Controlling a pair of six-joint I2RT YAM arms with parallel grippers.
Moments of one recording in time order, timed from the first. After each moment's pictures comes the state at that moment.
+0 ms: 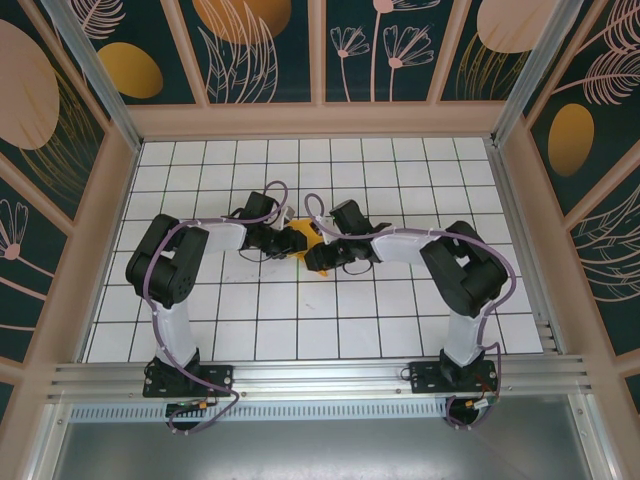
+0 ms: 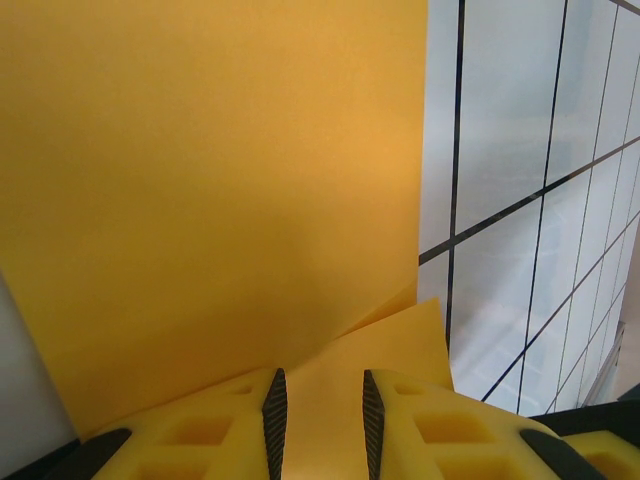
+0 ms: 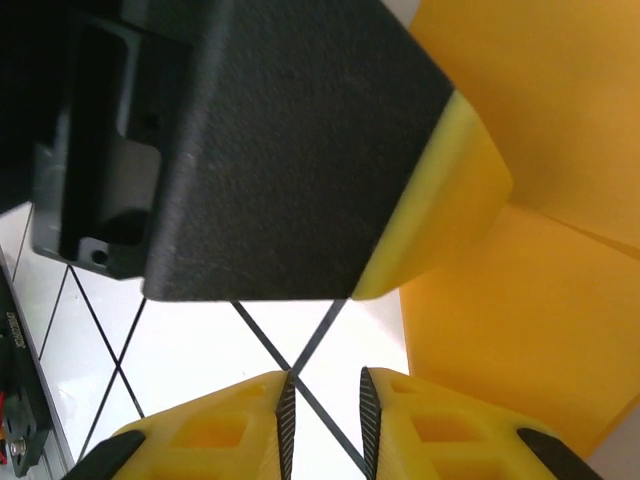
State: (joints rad) left arm -0.42 1.93 1.00 -0.10 0.64 -0.61; right arm 0.69 1.85 1.01 -0.09 -0.58 0.34
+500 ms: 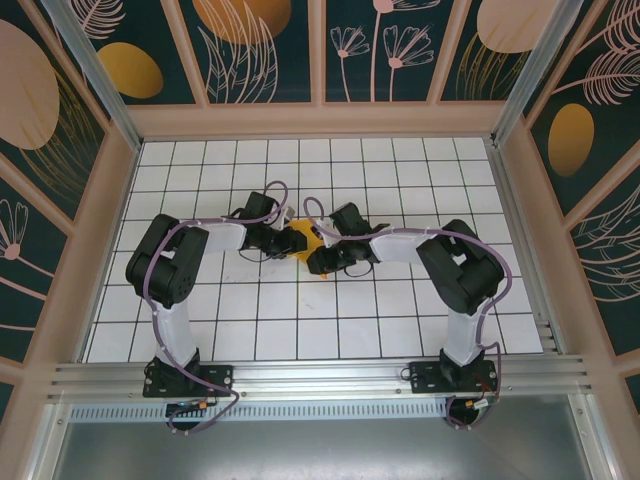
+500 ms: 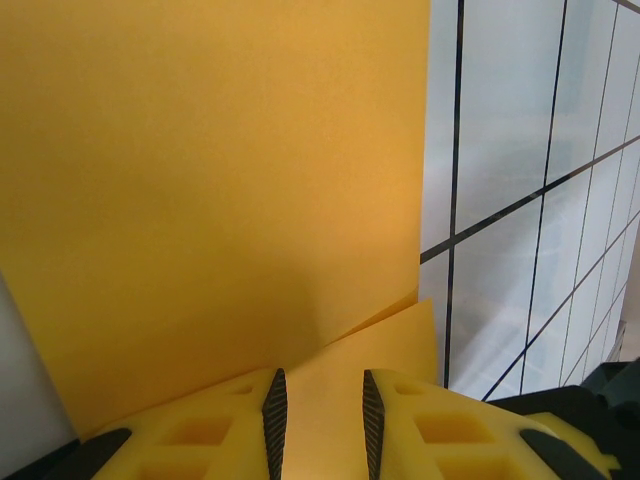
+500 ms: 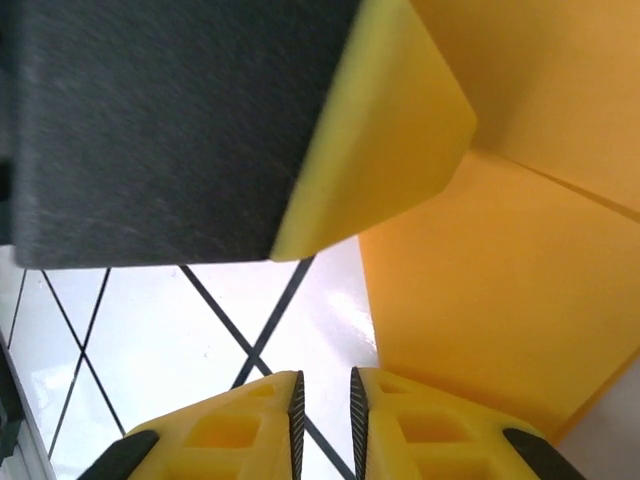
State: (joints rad) left arm -0.42 1.93 1.00 -0.10 0.64 -0.61; right arm 0.69 1.88 1.01 -0.13 -0.56 0.32
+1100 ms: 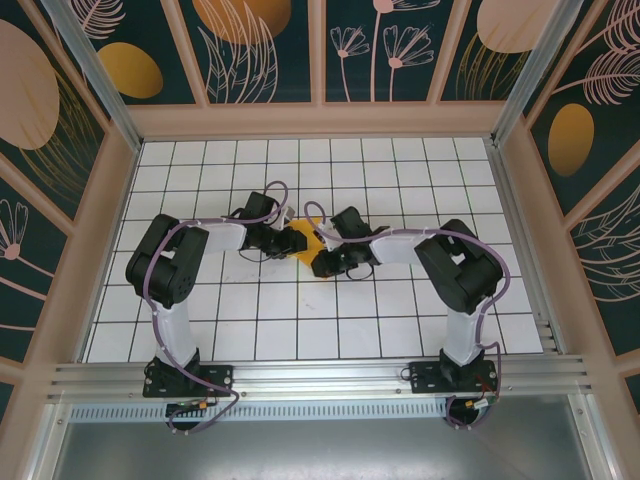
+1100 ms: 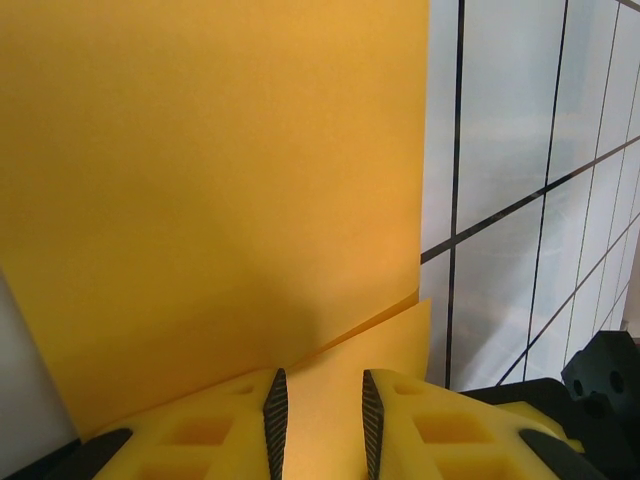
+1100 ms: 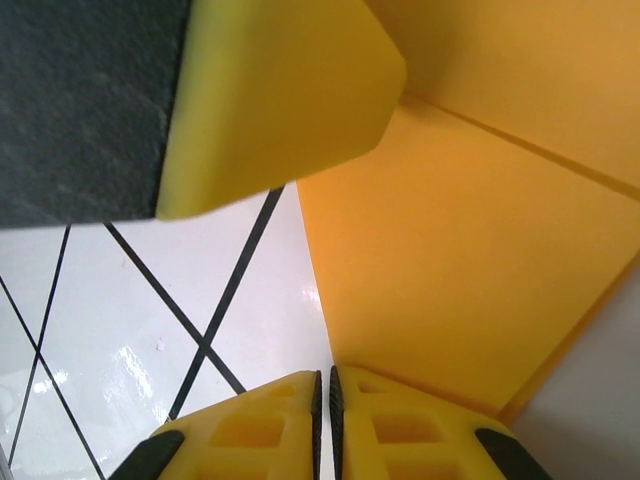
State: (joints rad) left arm -0.42 1.93 1.00 -0.10 0.64 -0.61; right arm 0.69 1.88 0.97 -0.12 -0.53 0.32
